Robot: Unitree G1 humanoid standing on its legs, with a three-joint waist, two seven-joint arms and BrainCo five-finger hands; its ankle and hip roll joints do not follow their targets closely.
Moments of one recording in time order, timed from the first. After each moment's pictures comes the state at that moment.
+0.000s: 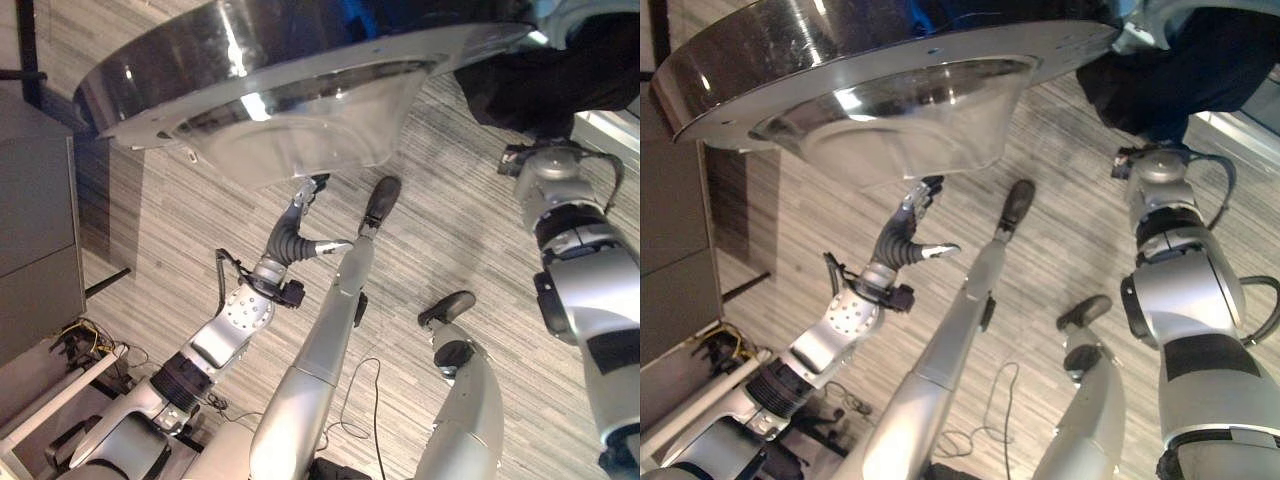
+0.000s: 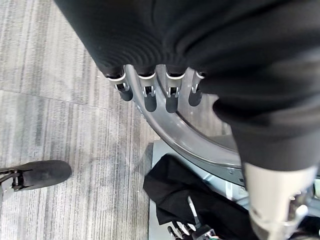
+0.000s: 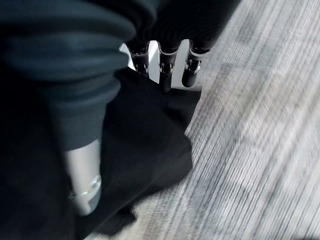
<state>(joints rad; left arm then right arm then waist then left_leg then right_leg) -0.52 0.49 -0.61 0.05 -0.34 -0.21 0.30 -1.40 -0.55 0.35 1.44 0.62 -0.08 -0.34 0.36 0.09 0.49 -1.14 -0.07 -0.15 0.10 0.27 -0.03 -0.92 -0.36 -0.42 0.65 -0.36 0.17</state>
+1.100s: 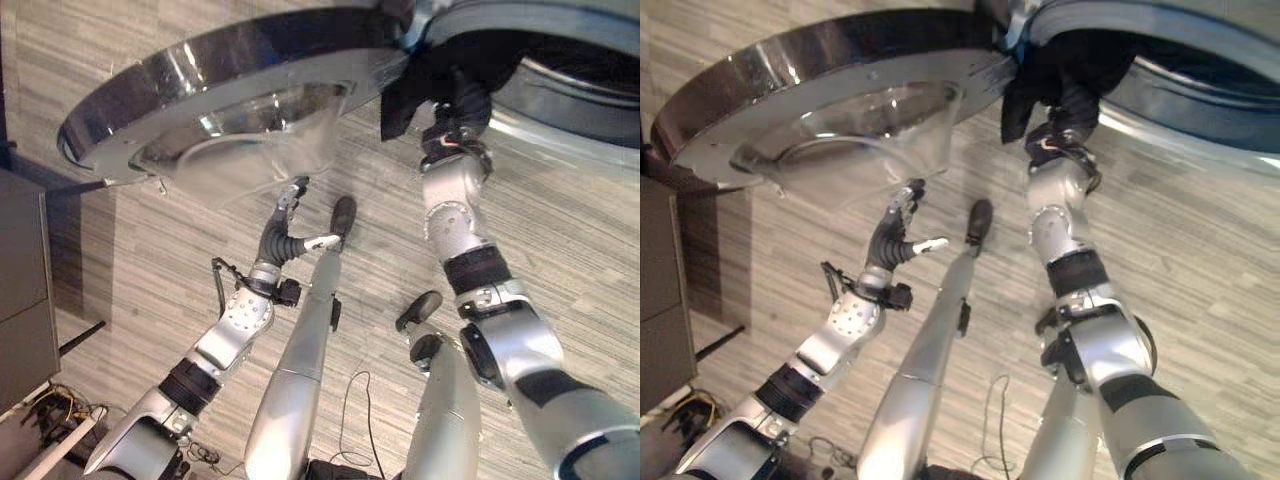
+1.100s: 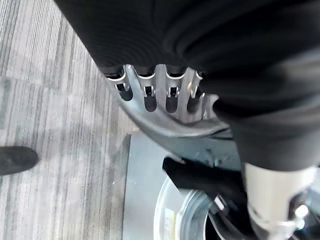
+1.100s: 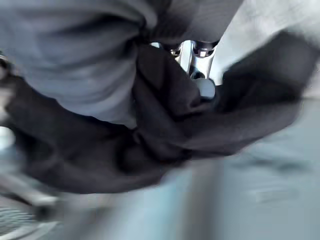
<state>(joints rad) -0.45 0.44 -0.52 0.10 -0.34 -0.20 0.37 -1.08 -0.26 0.08 0.59 1.03 -0.43 -0.39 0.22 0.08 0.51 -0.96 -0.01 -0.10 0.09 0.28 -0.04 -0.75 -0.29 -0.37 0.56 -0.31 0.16</state>
